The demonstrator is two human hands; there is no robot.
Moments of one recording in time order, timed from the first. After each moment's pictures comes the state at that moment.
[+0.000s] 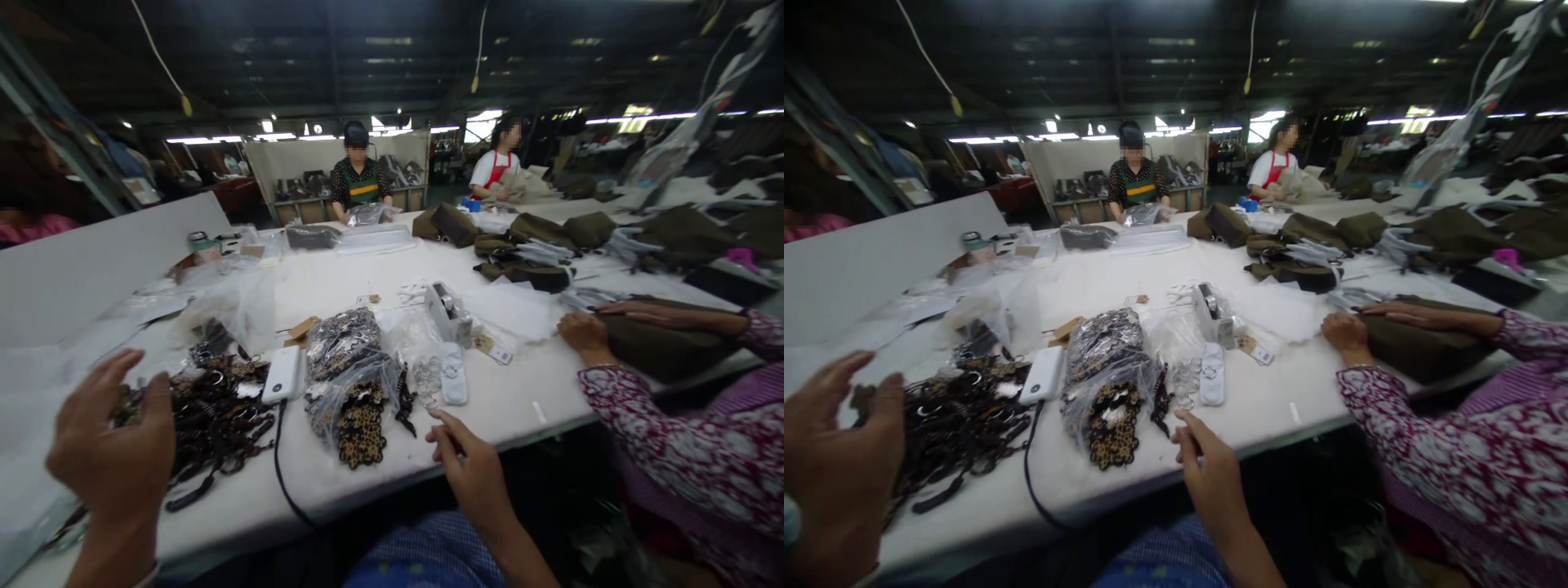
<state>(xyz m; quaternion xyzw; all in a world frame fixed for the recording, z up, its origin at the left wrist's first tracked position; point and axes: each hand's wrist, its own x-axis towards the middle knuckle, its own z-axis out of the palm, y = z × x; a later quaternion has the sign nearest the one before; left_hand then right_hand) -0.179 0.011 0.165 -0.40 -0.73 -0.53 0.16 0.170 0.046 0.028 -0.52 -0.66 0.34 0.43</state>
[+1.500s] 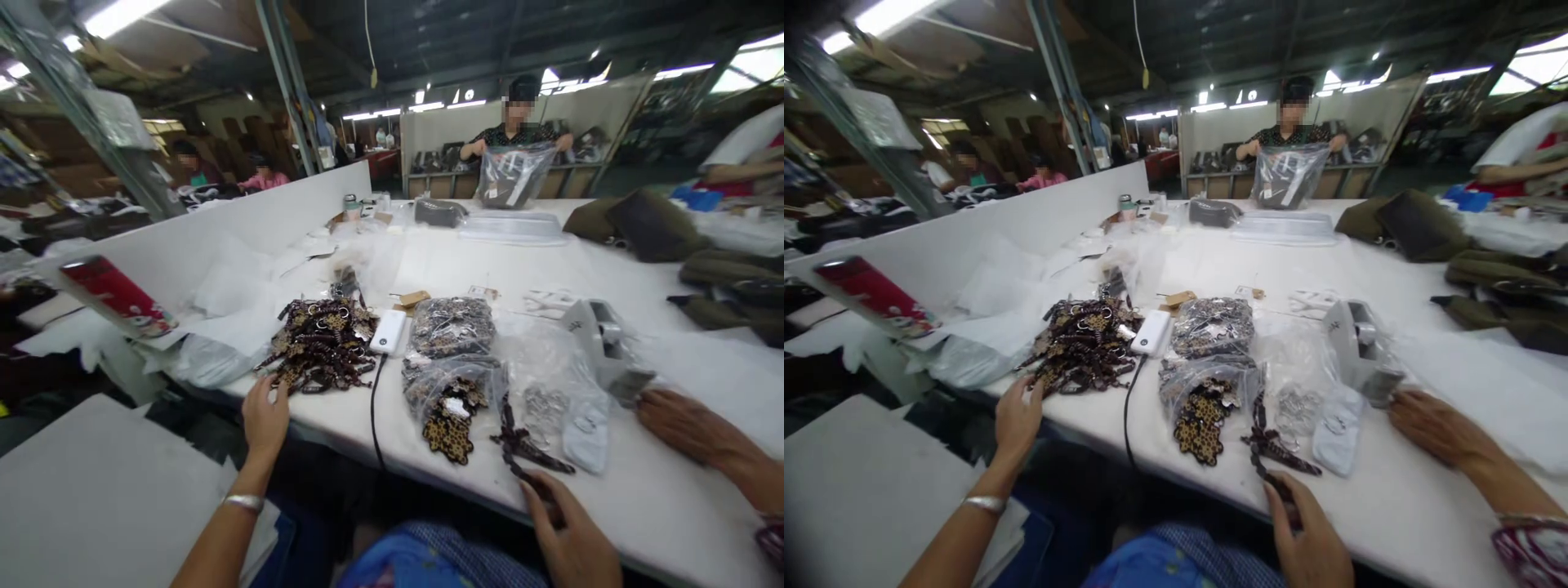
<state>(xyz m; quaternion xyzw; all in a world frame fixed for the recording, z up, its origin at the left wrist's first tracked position) -0.253 -0.105 0.017 -0.26 -0.89 -0.32 0.18 0.190 0.063 -0.051 -0.53 -0.75 0.24 0.30</state>
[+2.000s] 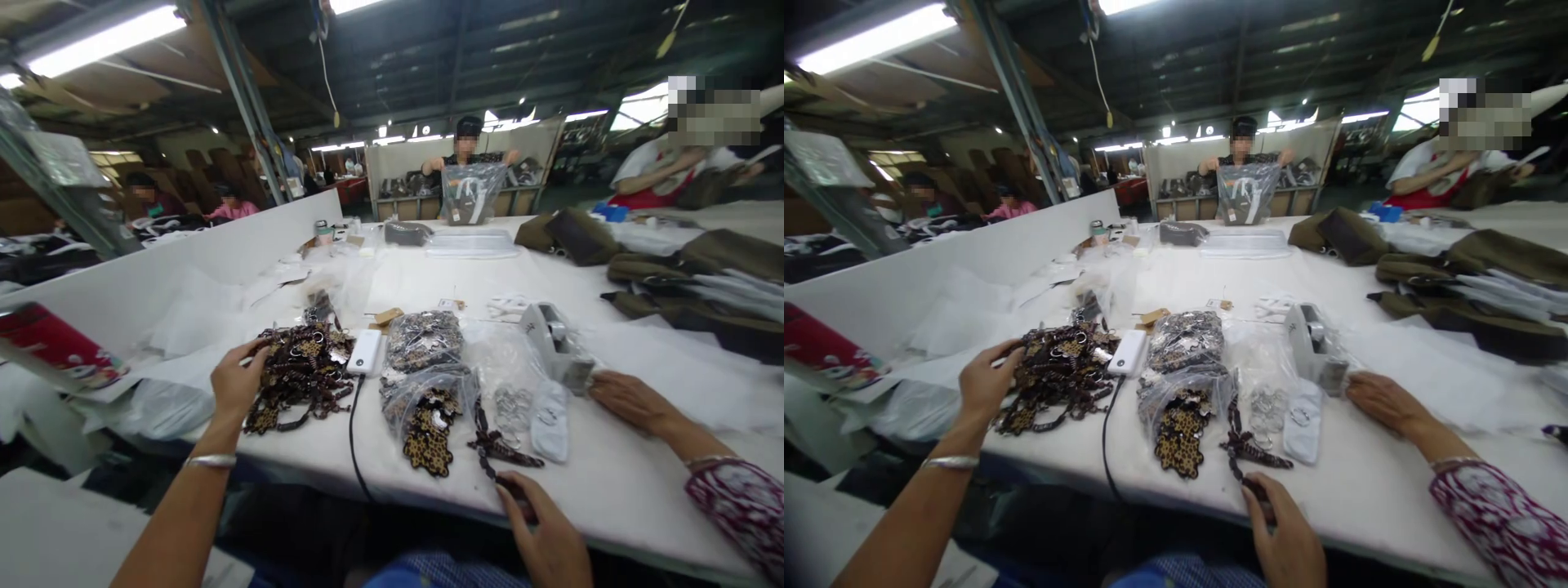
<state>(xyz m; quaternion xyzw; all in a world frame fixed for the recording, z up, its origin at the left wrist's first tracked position) -0.310 -0.033 0.103 -0.33 -0.85 -0.37 0.16 0.192 0.064 -0.072 -0.49 -0.77 0.24 0.34</state>
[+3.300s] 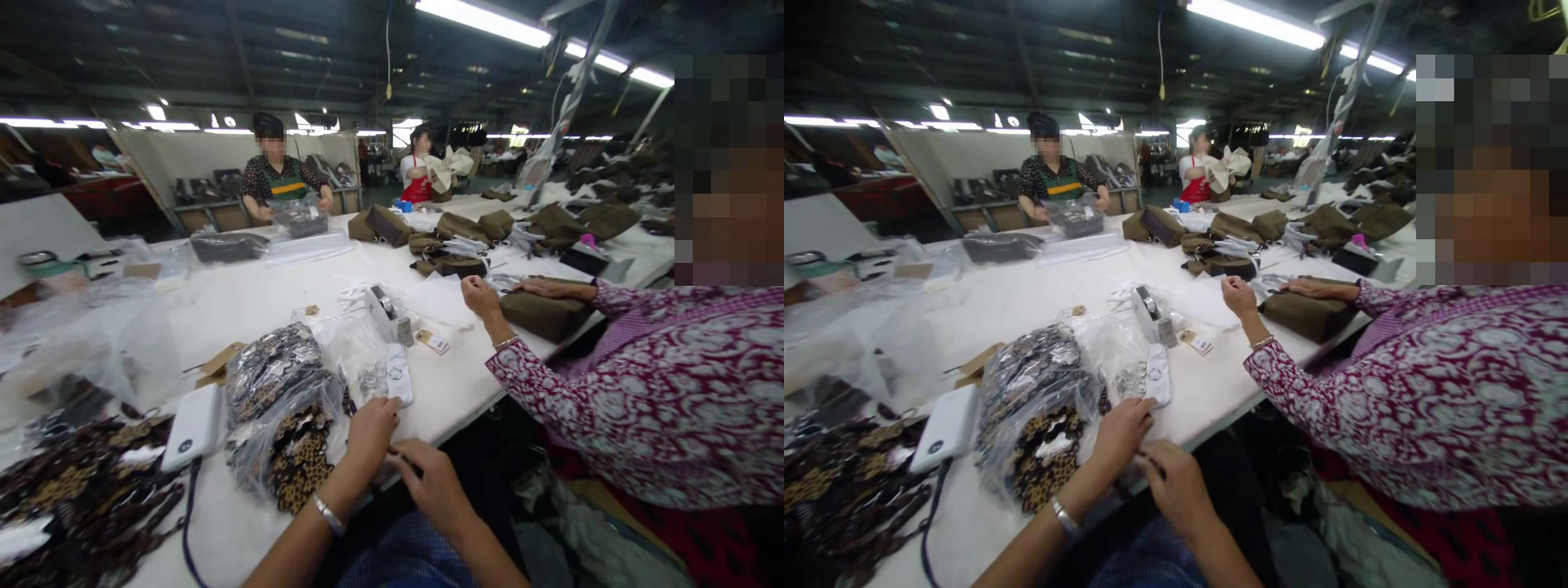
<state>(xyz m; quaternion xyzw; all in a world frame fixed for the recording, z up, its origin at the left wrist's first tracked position) 0.061 0.124 0.008 -0.83 -0.54 -0.12 -0.12 0.196 0.045 -0.013 -0.49 -0.70 0.31 0.40</state>
